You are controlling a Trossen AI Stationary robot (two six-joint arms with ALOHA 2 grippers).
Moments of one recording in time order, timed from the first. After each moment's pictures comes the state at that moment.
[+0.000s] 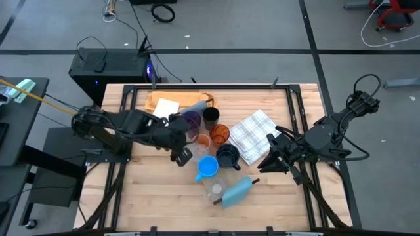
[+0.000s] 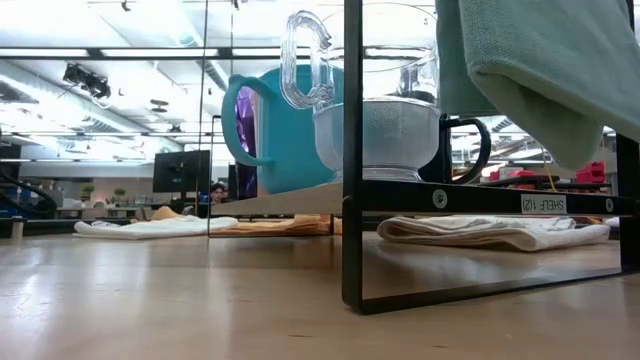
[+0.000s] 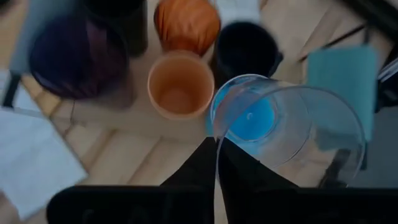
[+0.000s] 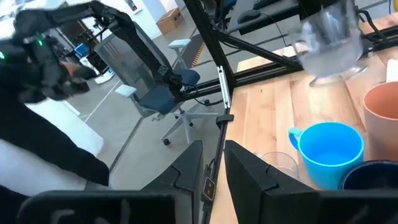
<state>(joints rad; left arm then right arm) -0.30 1.61 1.90 -1.37 -0.31 -0.89 0.59 0.99 1.08 -0.37 0.15 0.55</state>
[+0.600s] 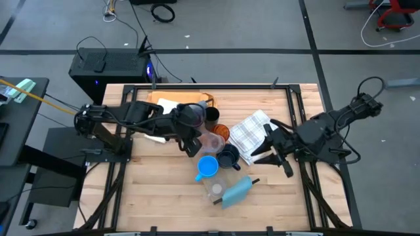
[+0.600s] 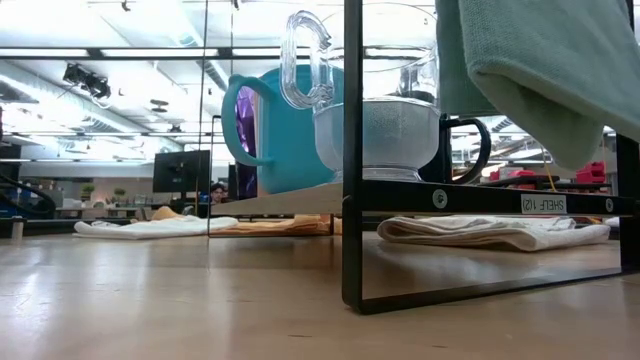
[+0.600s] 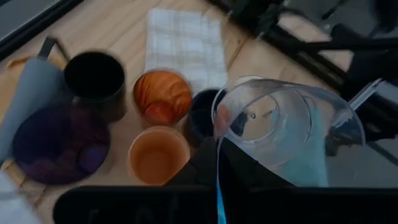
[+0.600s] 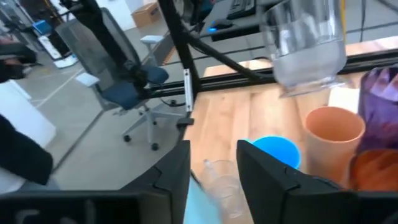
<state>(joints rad) -0.20 1.63 1.97 -1.18 -0.31 -0.74 0.48 0.99 1.08 -0.41 0.15 0.37</state>
